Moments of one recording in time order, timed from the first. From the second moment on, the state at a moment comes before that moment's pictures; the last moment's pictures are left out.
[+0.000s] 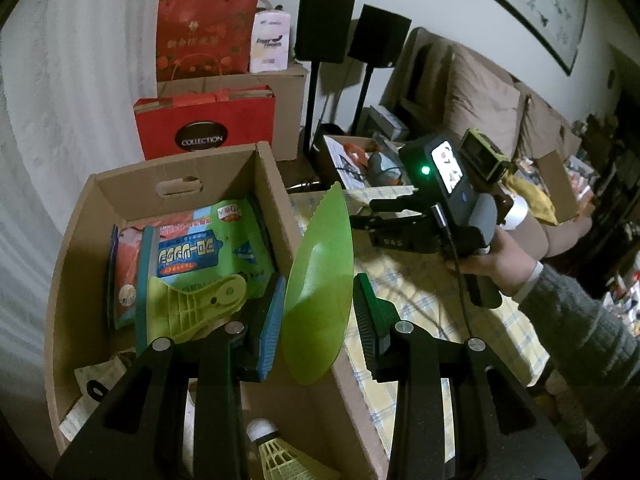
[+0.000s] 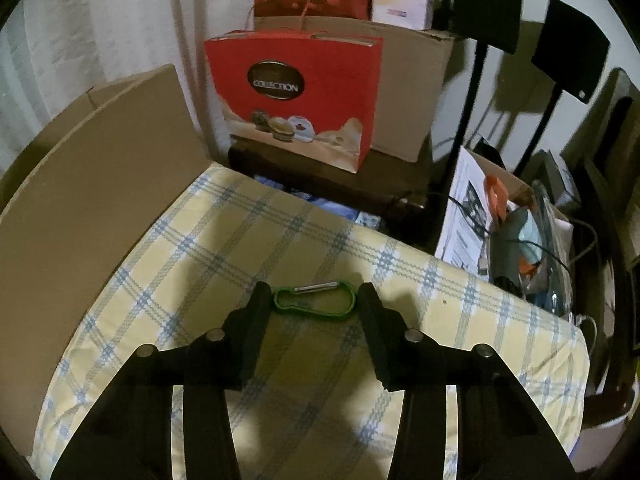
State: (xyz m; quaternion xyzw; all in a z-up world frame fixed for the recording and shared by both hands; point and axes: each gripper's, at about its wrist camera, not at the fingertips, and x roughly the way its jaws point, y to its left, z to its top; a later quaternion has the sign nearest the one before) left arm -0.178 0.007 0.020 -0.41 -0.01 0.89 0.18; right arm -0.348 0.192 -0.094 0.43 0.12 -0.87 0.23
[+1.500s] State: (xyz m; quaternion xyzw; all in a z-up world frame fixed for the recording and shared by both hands) left arm -0.109 -0.043 0.041 -0.34 0.00 0.94 0.03; right arm -0.134 0.146 0.046 0.32 0.00 -0.93 0.15
